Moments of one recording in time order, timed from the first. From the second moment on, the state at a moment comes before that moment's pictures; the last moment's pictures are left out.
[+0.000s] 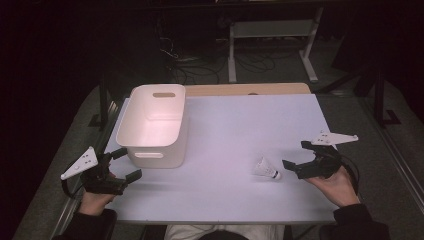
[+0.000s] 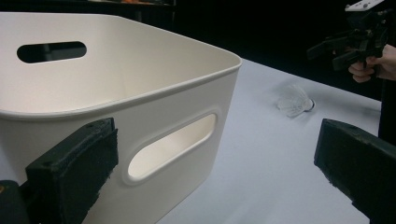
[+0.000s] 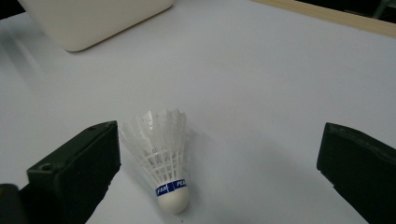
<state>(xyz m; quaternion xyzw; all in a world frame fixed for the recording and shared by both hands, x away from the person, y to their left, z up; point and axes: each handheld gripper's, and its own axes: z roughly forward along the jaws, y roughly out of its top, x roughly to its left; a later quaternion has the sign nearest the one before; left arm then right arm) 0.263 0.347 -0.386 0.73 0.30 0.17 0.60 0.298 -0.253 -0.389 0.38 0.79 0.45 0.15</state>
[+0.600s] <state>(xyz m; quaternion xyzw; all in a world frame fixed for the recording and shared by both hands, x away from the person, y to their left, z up) 0.263 0.347 -0.386 0.73 0.30 0.17 0.60 0.307 -0.244 -0.380 0.37 0.81 0.44 0.14</state>
